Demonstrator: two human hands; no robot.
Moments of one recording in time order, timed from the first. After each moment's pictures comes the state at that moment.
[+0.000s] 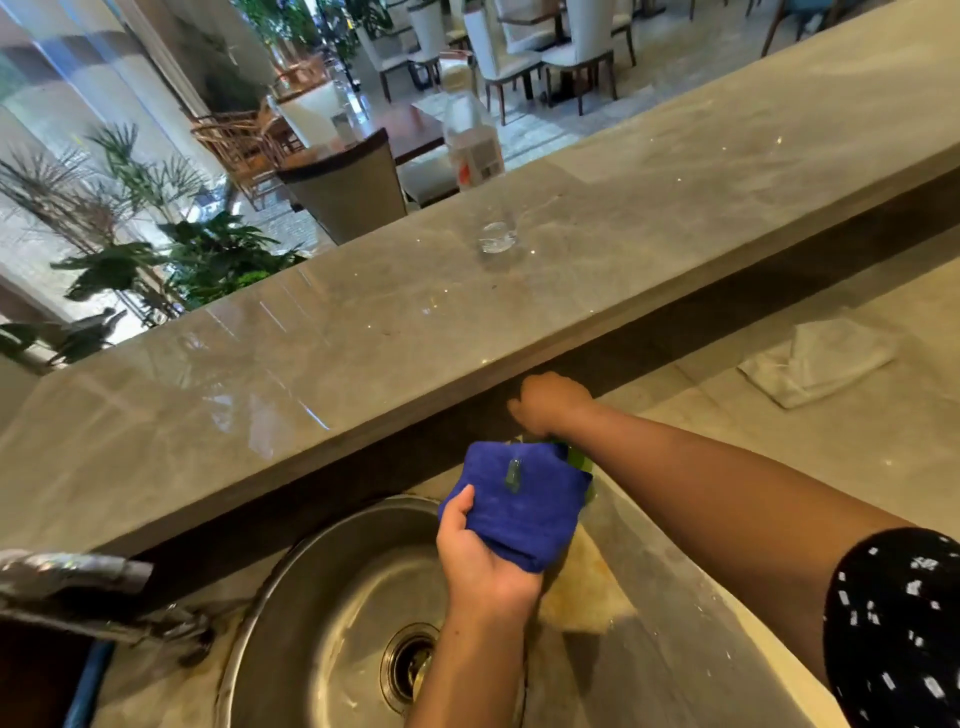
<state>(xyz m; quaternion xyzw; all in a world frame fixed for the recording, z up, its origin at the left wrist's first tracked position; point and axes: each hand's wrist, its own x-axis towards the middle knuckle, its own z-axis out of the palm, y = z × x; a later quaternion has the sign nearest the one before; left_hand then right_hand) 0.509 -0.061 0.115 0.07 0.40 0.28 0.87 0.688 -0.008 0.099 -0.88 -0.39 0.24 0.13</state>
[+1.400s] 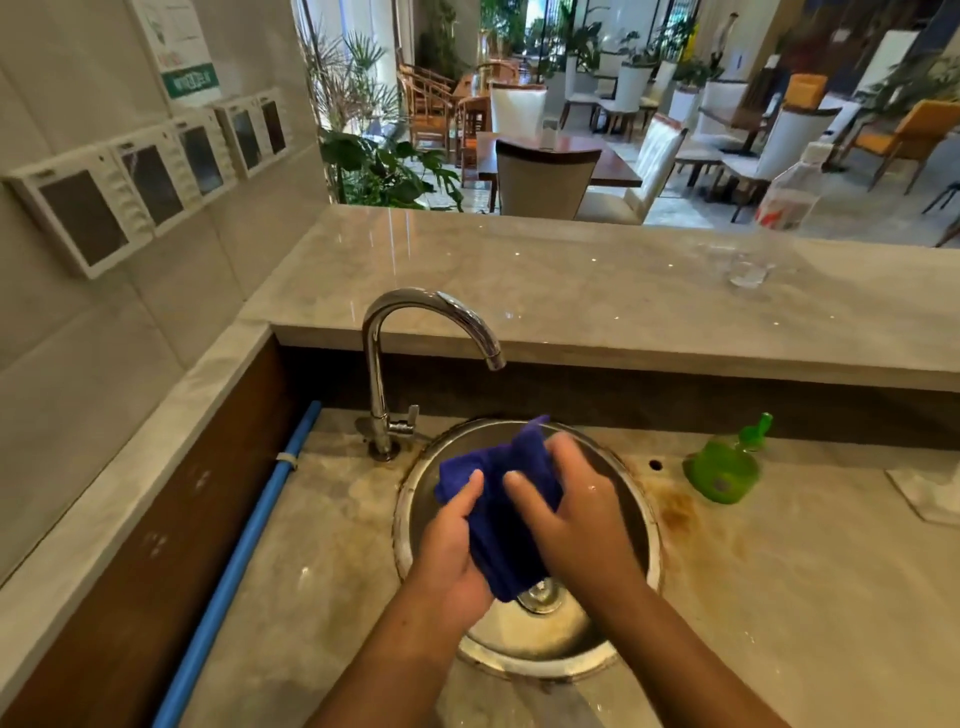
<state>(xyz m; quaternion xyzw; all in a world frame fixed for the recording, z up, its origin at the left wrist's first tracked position) 0.185 -0.029 0.143 0.13 0.38 0.28 0.87 0.293 -0.079 0.165 -0.68 -0.54 0.17 0.46</state>
